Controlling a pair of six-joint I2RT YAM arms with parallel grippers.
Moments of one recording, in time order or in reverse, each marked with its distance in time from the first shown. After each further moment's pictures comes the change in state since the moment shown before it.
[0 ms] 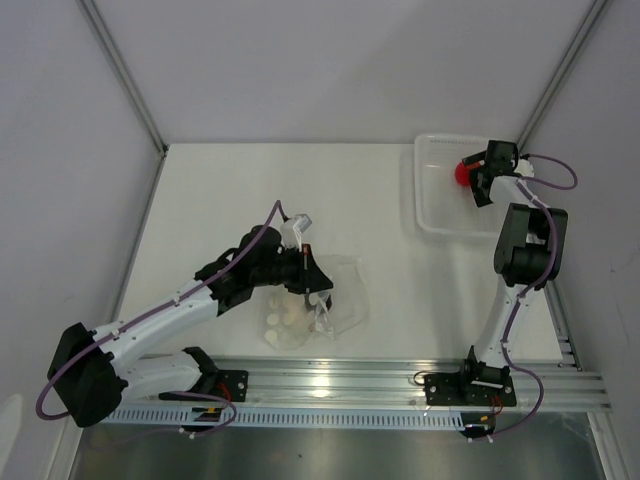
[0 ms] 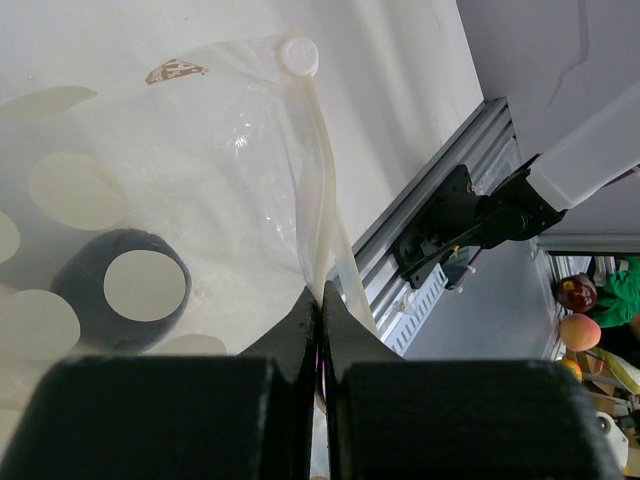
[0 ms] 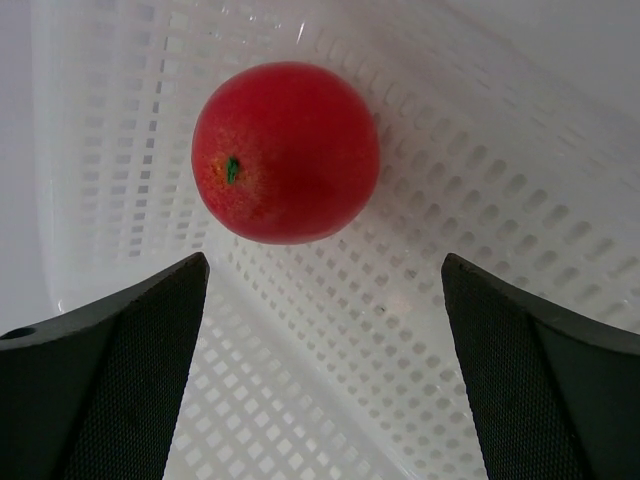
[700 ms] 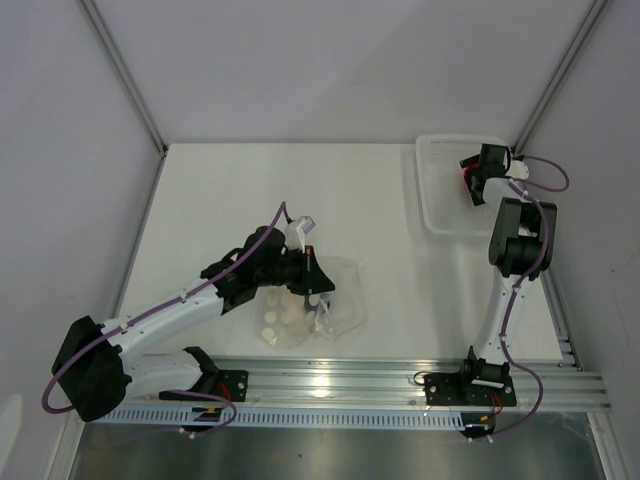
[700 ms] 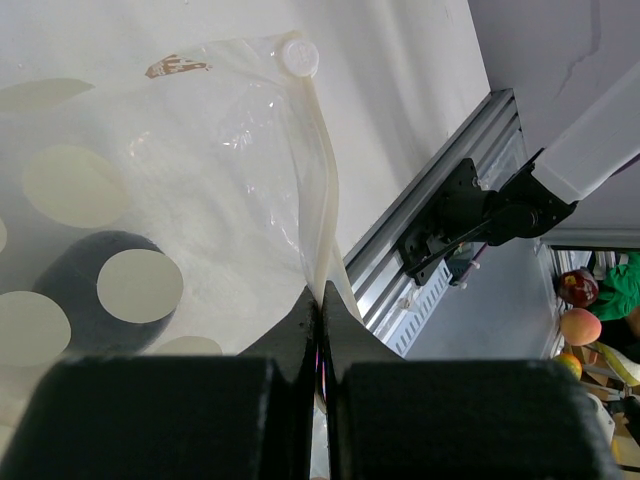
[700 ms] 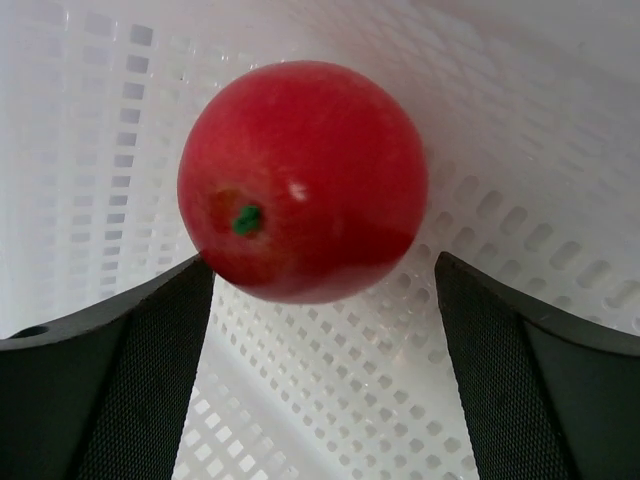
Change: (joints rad) left arm 0.000 0.039 -0.015 0.037 0.018 -0.002; right arm 0.013 0.134 0.058 0.117 0.047 -0.006
